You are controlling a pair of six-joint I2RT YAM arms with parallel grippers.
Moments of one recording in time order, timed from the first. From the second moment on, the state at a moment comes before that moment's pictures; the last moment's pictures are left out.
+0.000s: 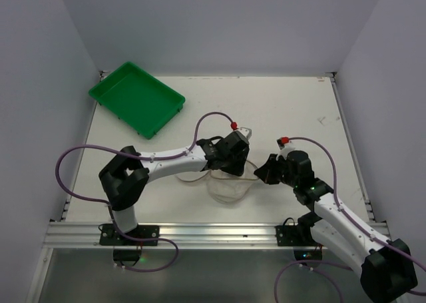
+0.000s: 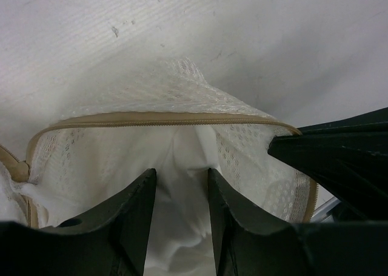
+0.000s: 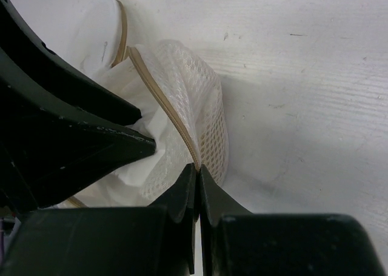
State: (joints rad) left arm -1.02 1.79 1.28 -0.43 -0.08 -0.61; right arm 0.42 0.78 0.32 -0.11 -0.24 0.54
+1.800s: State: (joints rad) left arm -0.88 1.52 1.08 -0.24 0.03 -0.66; right arm 0.42 0.84 0.31 -0.10 -0.20 0.58
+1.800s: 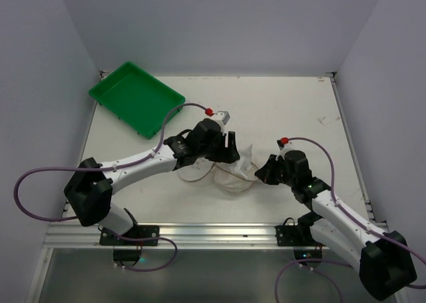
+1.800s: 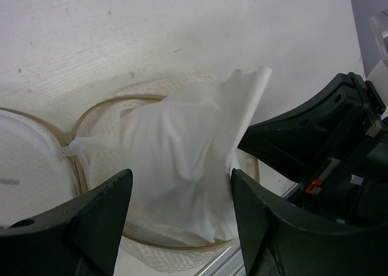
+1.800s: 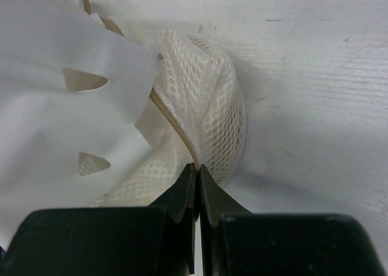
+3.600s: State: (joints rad) left arm -1.01 1.42 1.33 -0.41 -0.19 -0.56; right arm 0.42 0.86 0.33 -0.08 -0.22 0.62
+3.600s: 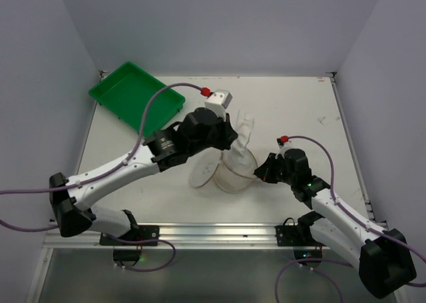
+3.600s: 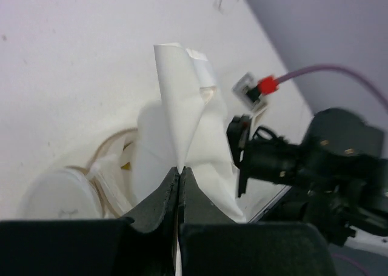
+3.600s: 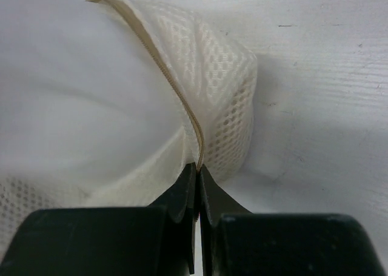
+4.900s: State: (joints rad) left arm -0.16 1.51 1.72 -0.38 -0.37 -0.45; right arm 0.42 0.87 0.33 -0.12 -0.24 0.57
